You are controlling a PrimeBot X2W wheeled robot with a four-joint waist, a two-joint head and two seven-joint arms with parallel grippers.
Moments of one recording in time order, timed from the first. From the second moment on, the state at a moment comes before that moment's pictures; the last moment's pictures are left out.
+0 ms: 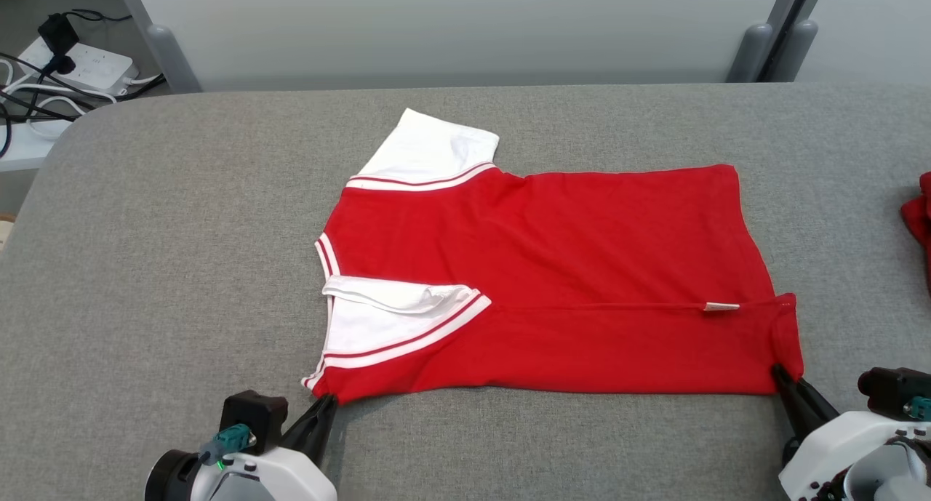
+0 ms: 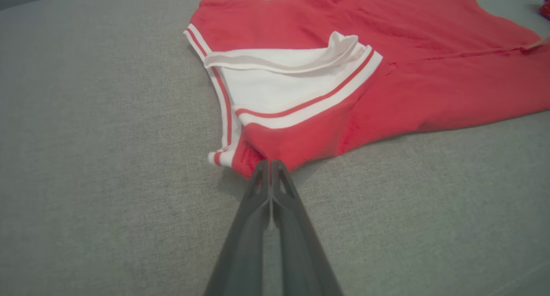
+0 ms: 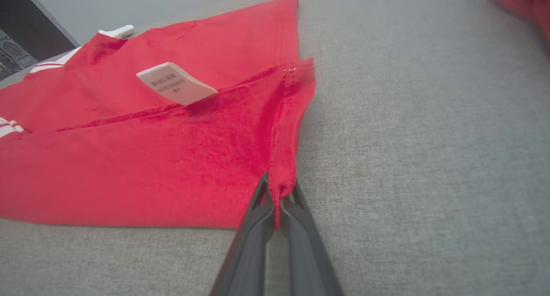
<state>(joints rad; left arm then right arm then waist) -0.04 0.31 -0.44 0.10 -0.46 0.12 0.16 -0.27 -0.38 0.47 0.70 0.78 0.13 -0.24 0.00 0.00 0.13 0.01</state>
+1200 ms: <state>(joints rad) 0.13 0.38 -0.45 -0.05 -0.50 0.23 0.34 -0.09 -0.44 0.40 0.50 0.81 0.13 -0.09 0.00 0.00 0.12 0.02</state>
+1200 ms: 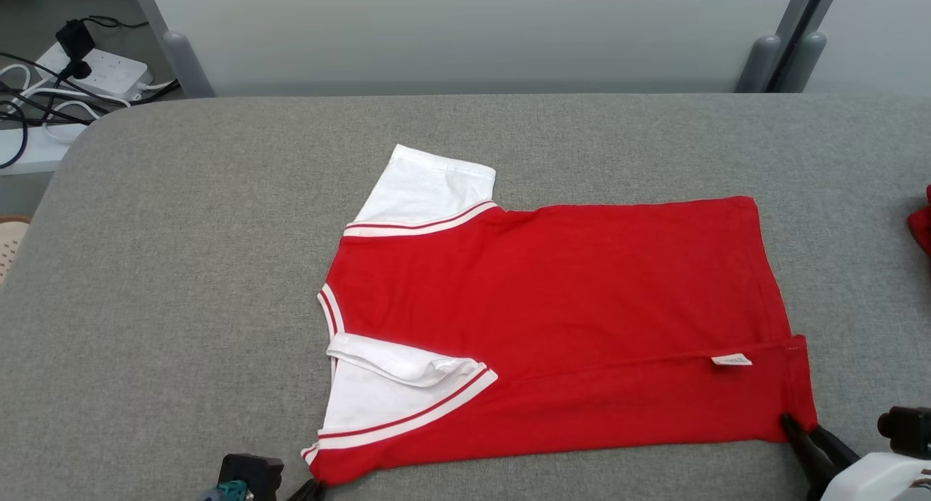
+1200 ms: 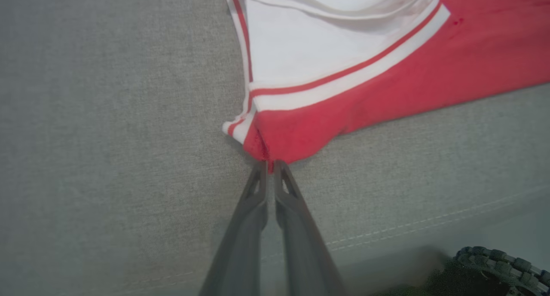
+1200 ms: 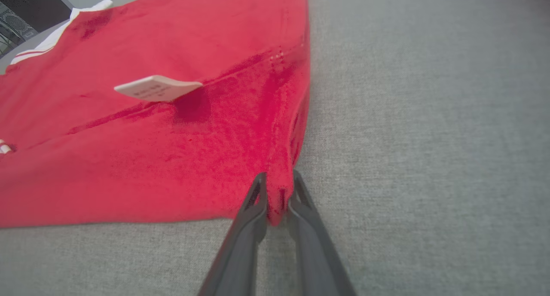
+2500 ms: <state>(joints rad) -0.01 0.21 -0.32 0.10 -0.47 0.25 -0.23 -0.09 -0.19 0.11 0.21 0.35 0.13 -0.25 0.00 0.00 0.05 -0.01</state>
